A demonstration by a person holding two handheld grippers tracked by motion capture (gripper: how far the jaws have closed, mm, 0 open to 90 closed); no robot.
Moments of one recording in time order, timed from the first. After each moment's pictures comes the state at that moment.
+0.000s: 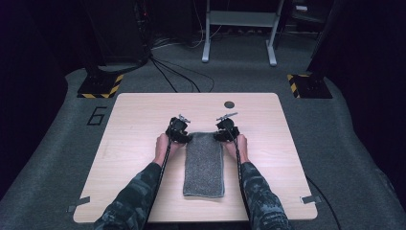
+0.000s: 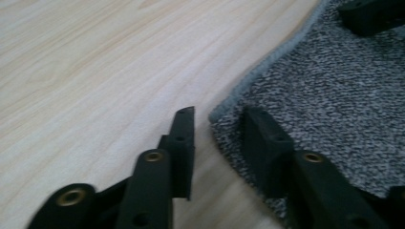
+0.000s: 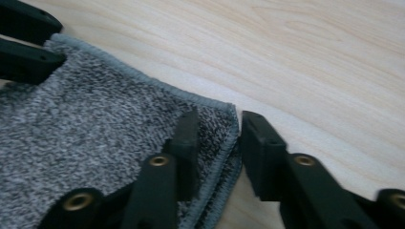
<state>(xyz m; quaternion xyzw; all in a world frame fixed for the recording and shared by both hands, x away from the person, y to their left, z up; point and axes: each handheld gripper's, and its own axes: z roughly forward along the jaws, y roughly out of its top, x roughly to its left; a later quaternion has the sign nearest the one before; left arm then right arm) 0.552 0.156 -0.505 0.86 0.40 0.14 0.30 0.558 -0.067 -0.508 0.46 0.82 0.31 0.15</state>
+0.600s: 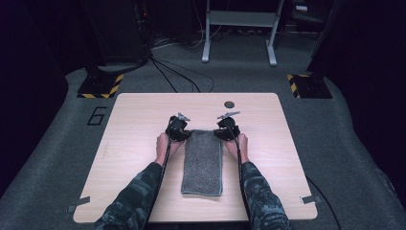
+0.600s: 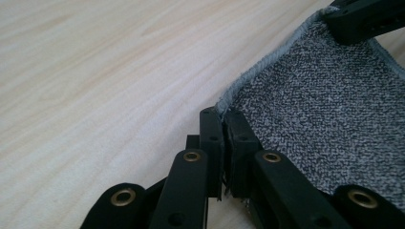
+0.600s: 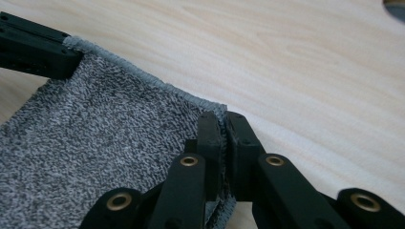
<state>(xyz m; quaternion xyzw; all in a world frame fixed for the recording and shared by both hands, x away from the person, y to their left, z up) 0.548 0.158 -0.492 0.84 0.40 0.15 0.33 0.555 -0.069 -0.498 0.45 0.81 0.35 0.15</state>
